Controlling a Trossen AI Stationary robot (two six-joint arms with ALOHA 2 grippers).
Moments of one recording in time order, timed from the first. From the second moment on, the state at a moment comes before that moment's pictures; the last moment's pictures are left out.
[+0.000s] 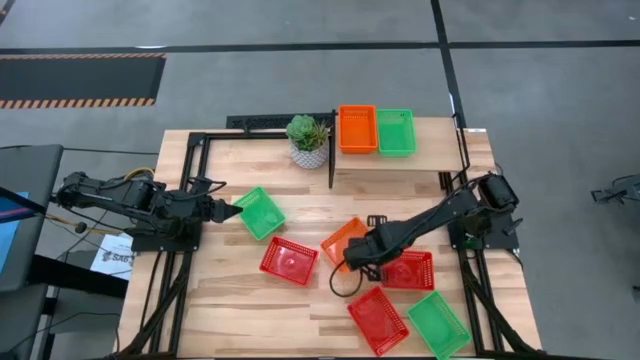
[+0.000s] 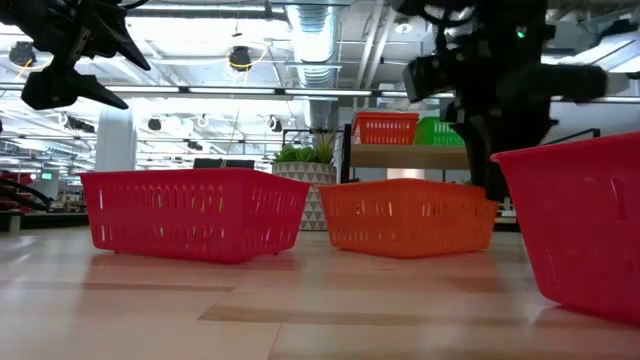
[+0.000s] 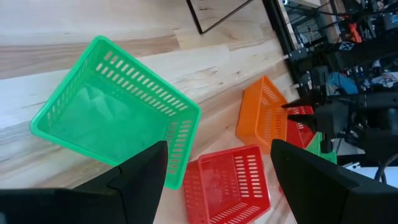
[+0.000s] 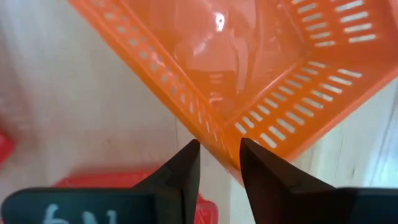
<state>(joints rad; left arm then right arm) -0.22 0.45 0.57 -0.78 -0.39 -1.32 0.32 1.81 1.25 -0.99 0.20 0.36</state>
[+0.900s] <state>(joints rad) -0.22 0.45 0.57 -0.78 -0.35 -1.26 0.26 1.79 1.39 -0.66 0.13 0.80</state>
